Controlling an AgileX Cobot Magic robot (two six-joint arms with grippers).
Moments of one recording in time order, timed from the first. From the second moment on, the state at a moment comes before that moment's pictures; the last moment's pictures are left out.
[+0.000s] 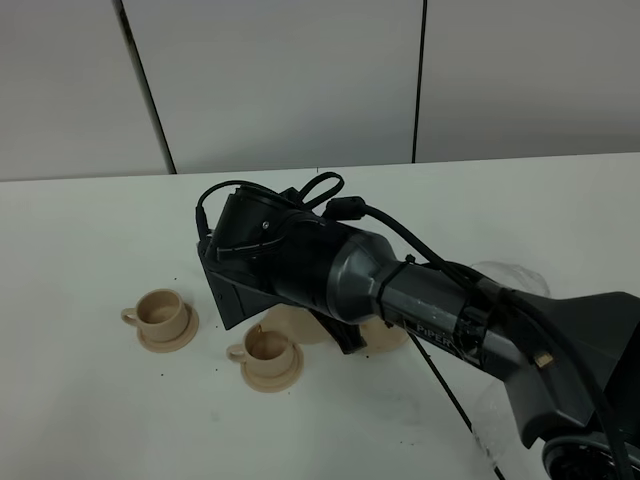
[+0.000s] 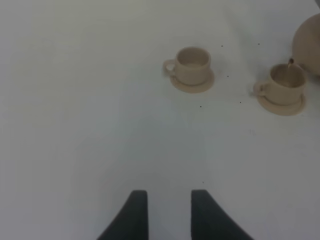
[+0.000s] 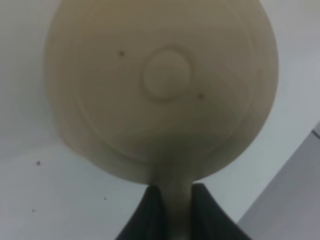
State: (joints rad) left arm -0.08 -0.01 -0.51 0.08 1.04 -0.02; right arm 0.94 2.30 -2.02 -0.60 1.23 -0.87
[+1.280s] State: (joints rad) left arm -0.08 -0.01 -0.51 0.08 1.04 -0.02; right arm 0.97 2.31 -1.97 -0.68 1.23 -0.89
